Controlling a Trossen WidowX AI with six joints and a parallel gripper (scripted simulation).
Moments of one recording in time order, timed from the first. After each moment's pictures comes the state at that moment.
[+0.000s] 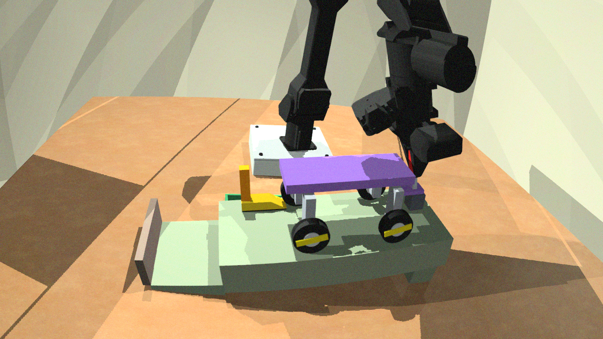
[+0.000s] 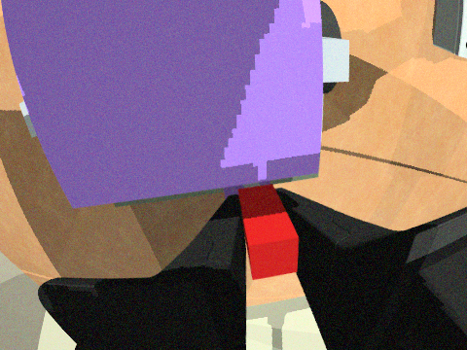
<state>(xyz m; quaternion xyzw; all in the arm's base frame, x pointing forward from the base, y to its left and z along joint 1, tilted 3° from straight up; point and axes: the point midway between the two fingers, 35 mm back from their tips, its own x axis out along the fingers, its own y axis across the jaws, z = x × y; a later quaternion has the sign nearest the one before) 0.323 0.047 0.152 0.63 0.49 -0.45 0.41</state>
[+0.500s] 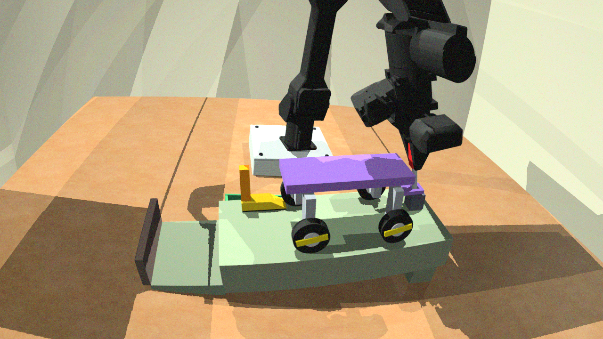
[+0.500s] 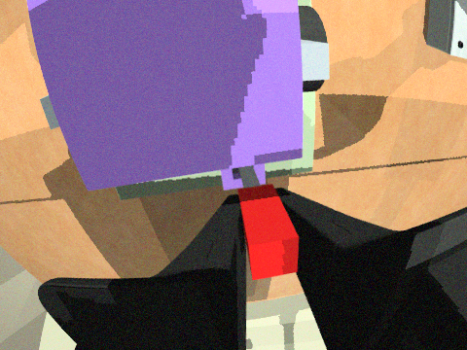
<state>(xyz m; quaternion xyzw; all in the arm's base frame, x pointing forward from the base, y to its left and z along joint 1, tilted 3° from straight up) 0.321 0.044 0.163 0.63 0.49 -0.45 0.41</state>
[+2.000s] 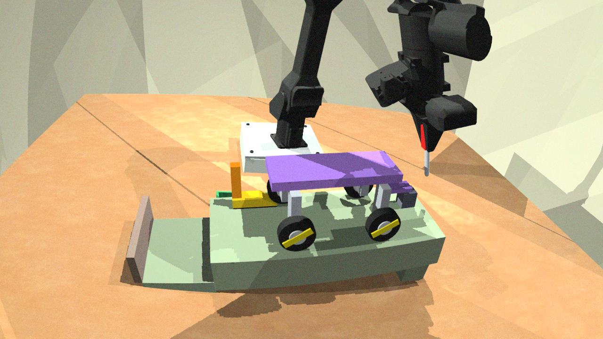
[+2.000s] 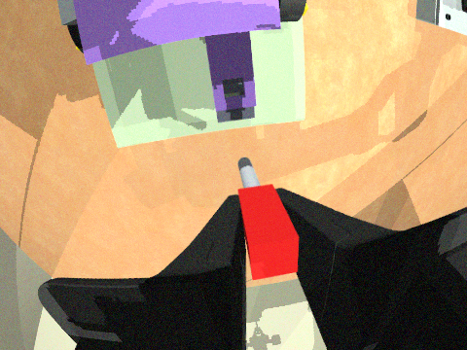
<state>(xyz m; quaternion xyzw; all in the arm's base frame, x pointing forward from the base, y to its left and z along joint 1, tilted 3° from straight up) 0.326 0.072 0.191 0.63 0.49 -0.44 0.41</state>
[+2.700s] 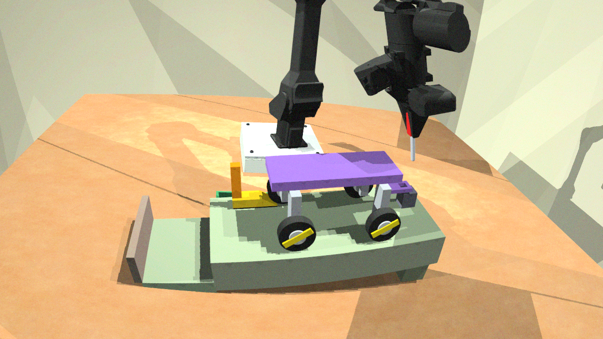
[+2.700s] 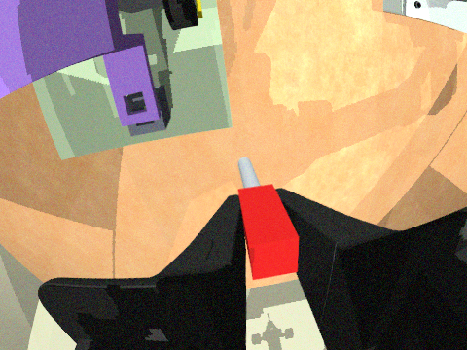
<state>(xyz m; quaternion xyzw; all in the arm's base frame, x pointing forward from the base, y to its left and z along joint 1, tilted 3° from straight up) 0.271 0.085 0.184 0.63 0.49 -0.45 0.40</state>
